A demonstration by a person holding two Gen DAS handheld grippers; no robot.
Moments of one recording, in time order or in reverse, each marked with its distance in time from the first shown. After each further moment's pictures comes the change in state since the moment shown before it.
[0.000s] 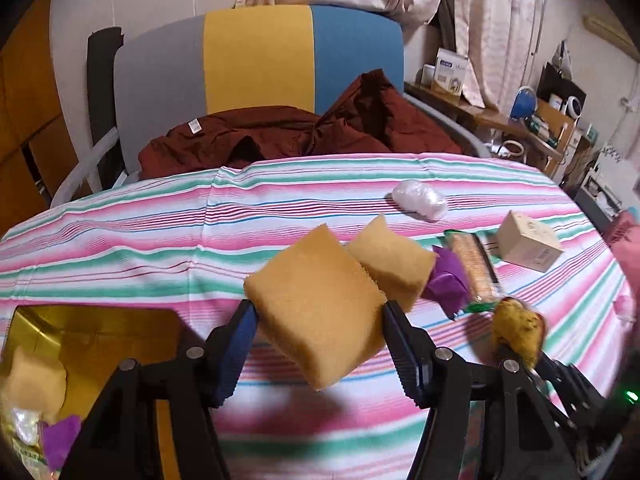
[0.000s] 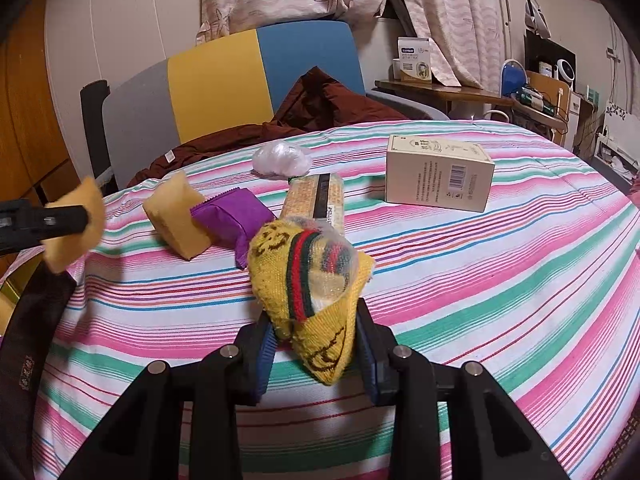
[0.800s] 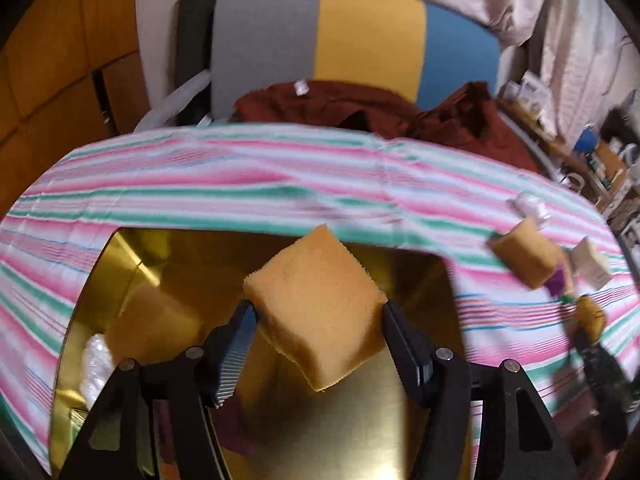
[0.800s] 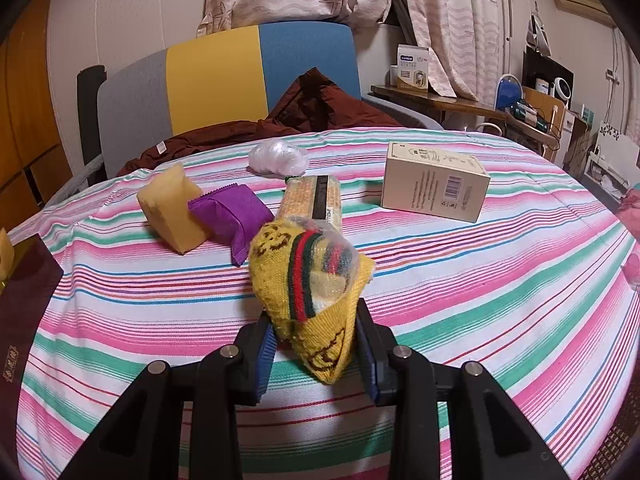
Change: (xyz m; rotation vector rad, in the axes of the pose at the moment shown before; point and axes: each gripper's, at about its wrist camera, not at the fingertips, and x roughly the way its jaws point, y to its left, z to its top) left arm -0.027 0.161 -0.036 -0.196 0.102 0.157; right arm -0.001 0.011 0.000 -0.055 -0.002 -0.069
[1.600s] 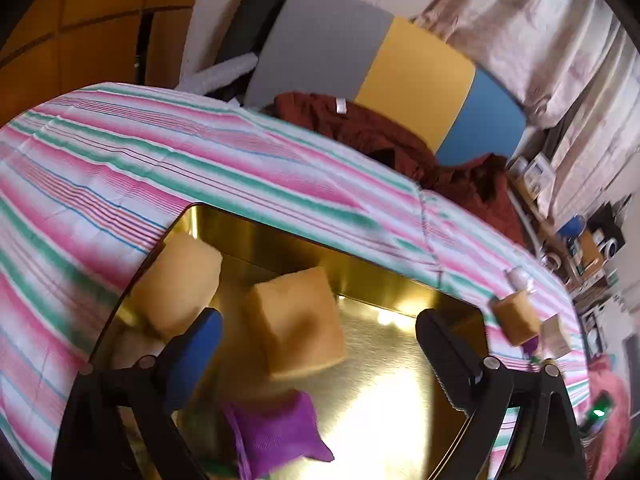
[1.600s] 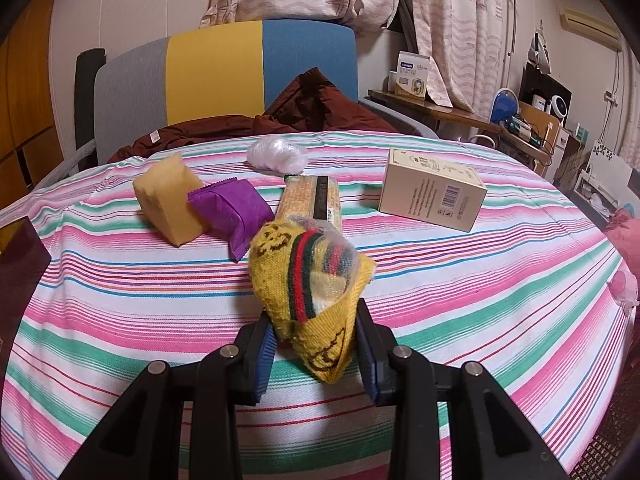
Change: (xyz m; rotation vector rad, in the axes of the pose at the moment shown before) left arm -0.018 0.102 -0.007 -0.284 -0.082 -0.156; right arm 0.000 0.011 0.000 -0.058 0.000 -0.064
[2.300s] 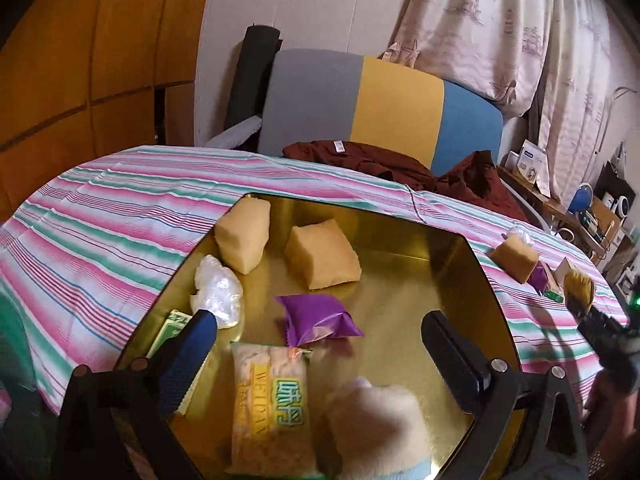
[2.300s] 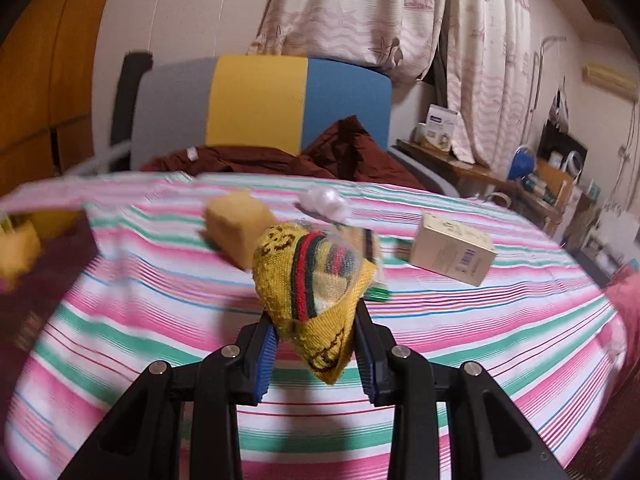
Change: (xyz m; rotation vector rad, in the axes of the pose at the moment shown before) left arm -0.087 0.001 -0.111 0.189 -0.224 0.101; right arm -0.050 0.040 0.005 -0.115 -0.150 0.072
